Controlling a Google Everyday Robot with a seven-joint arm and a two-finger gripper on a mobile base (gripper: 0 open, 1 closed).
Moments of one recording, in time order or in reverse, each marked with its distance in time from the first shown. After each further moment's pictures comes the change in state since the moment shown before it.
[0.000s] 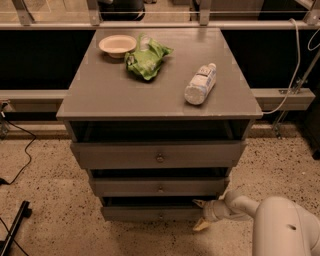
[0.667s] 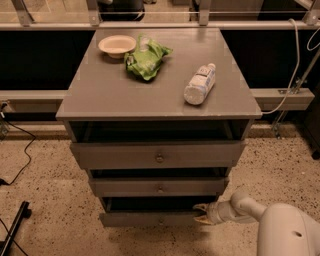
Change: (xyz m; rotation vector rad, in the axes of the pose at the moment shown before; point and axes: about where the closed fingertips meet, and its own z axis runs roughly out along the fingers) arm 0.007 0.012 -0.009 -0.024 -0.063 0.008
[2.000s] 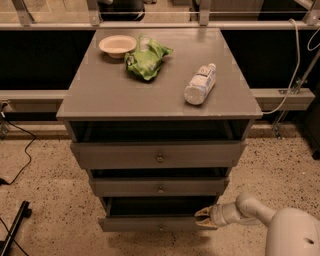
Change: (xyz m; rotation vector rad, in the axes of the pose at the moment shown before) arm -0.014 0.016 -0.018 -0.030 -0.074 -0.060
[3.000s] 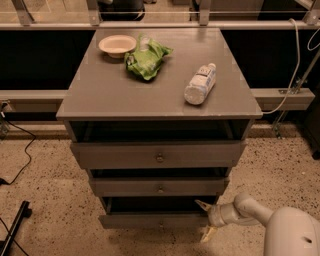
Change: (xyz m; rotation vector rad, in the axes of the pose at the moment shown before) arm -0.001 0.001 0.001 -0.002 -0.002 0.000
